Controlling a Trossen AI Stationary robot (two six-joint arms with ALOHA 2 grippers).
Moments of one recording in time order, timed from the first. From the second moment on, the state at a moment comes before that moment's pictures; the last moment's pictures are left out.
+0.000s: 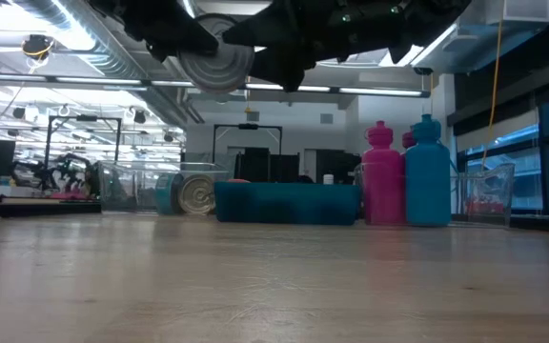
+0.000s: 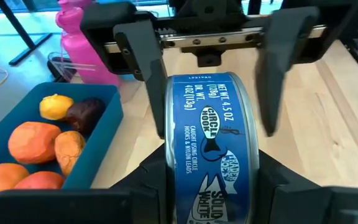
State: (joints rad) left arm -0.15 1.04 0.74 -0.08 -0.34 -0.08; right arm 0.05 1.74 1.02 0.48 -0.08 0.02
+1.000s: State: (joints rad) left arm -0.05 0.50 0.62 -0.25 -0.51 0.03; right arm 0.06 1.20 0.81 0.08 0.48 0.02
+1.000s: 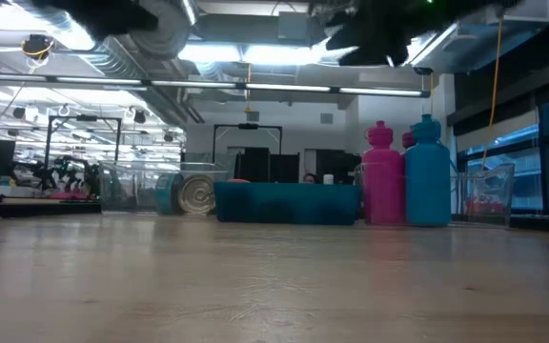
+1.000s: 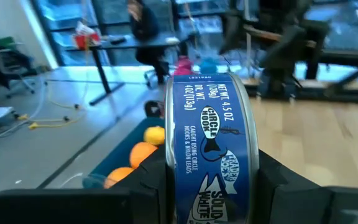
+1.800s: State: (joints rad) left arm 0.28 0.47 0.30 -0.02 -0.57 -0.17; right arm 0.12 1.17 0.25 0.87 0.46 0.32
